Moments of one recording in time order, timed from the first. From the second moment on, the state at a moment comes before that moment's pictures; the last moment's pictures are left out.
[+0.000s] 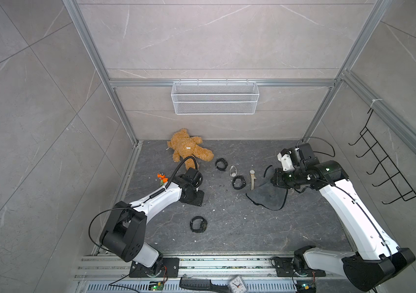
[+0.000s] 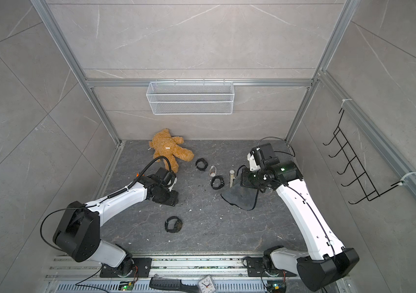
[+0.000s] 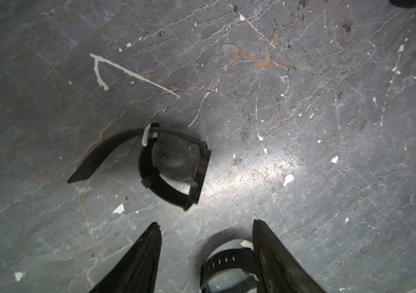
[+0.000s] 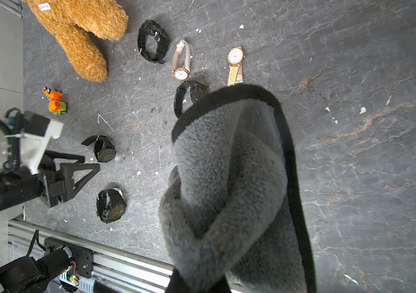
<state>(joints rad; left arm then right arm) -0.53 1.55 1.00 -0.71 0.08 -0.24 0.31 1.25 1.46 -1.22 -0.15 0.39</state>
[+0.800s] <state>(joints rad) -0.49 1.77 1.15 -0.69 0.25 -0.19 0.31 1.17 1.42 -1.27 -0.05 0.37</state>
